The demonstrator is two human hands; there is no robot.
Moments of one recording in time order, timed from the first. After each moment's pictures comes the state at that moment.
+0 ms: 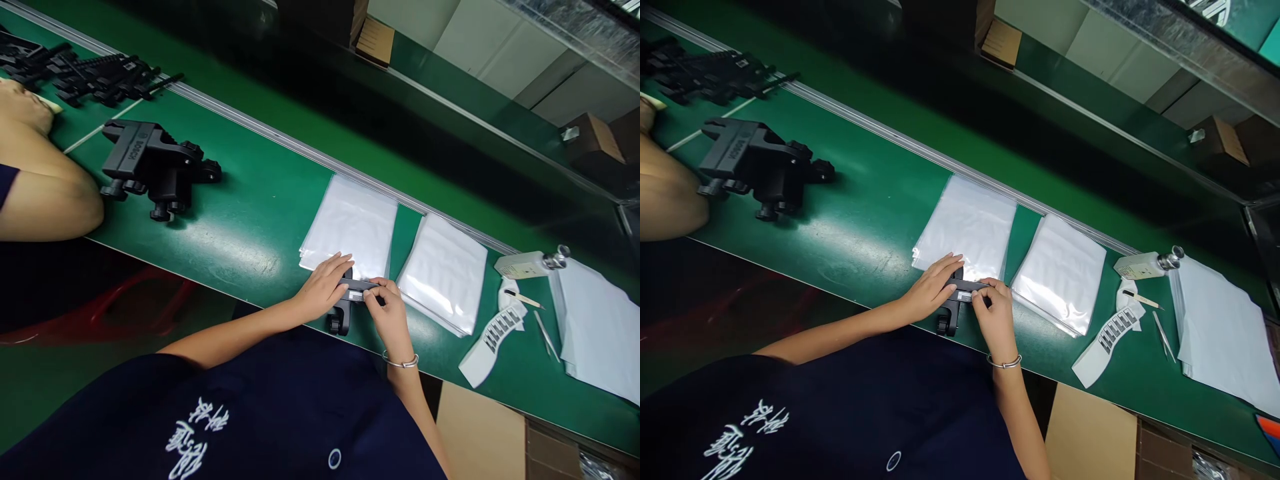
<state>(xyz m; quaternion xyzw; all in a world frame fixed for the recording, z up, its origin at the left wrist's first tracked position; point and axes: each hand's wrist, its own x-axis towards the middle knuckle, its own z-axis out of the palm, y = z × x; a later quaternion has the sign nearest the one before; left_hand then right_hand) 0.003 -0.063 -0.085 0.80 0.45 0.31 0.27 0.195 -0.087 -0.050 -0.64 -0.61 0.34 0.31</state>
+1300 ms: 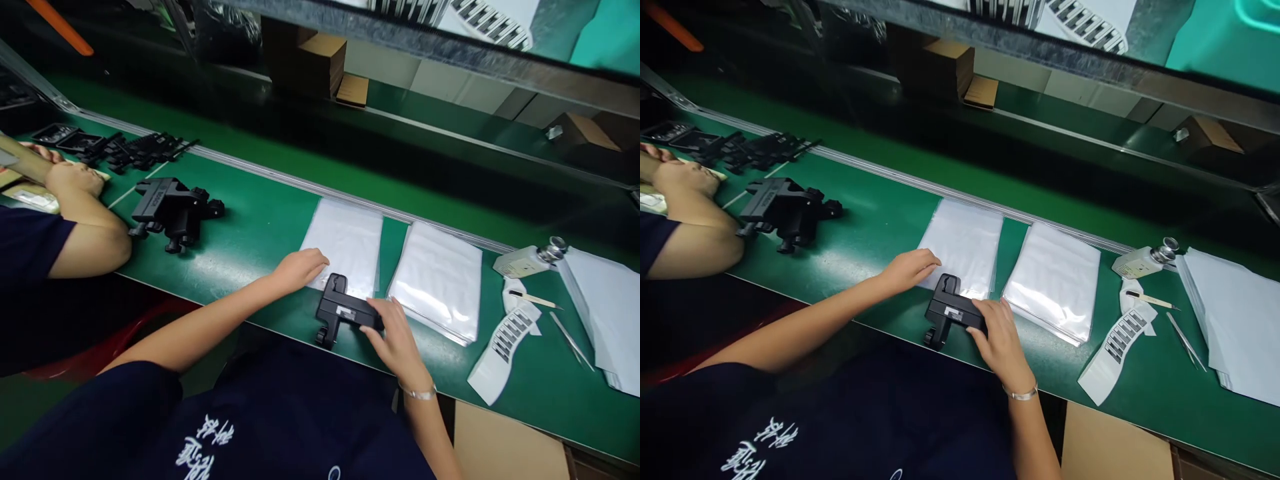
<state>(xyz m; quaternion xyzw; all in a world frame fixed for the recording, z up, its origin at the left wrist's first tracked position) -0.025 -0.001 -0.059 0.88 0.43 0.13 0.15 0.246 -0.115 -0.054 -0.49 -0.80 0.19 0.29</state>
